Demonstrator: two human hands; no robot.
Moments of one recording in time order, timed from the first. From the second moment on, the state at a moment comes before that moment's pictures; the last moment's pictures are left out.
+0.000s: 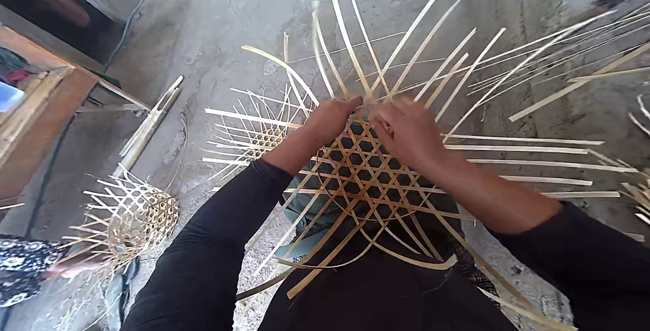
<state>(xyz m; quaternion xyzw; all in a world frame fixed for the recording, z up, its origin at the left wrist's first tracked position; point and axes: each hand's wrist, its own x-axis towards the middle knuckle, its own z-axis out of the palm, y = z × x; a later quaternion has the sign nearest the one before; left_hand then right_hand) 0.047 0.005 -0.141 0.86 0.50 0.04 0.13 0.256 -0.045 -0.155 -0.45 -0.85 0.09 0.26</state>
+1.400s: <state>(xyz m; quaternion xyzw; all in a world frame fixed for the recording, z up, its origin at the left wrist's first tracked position) 0.058 0.015 0.220 0.63 0.67 0.30 -0.25 0.168 0.062 0.115 -0.48 -0.66 0.16 0.56</state>
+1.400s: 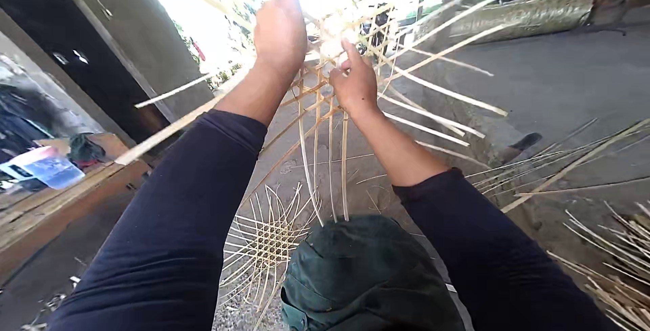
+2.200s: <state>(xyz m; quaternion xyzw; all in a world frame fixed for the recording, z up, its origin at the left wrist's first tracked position) 0.017 0.001 -0.035 0.64 0.72 0.14 0.24 0.242 0.038 -0.049 -0.43 -0.85 0.31 0.05</state>
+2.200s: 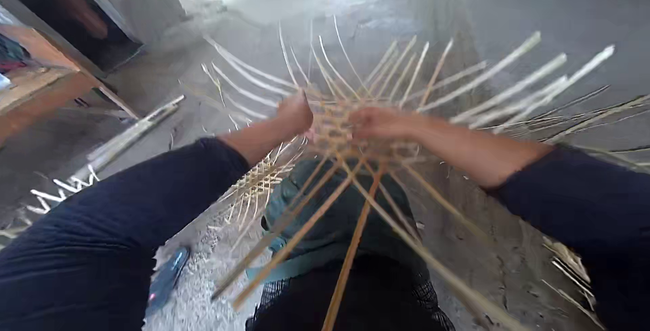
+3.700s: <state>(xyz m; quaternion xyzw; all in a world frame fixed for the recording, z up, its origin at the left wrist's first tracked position) 0.011 -0.118 -0.217 0.55 0.75 0.31 0.21 0.184 -0.075 -0.247 -0.42 -0.87 0.05 0.27</state>
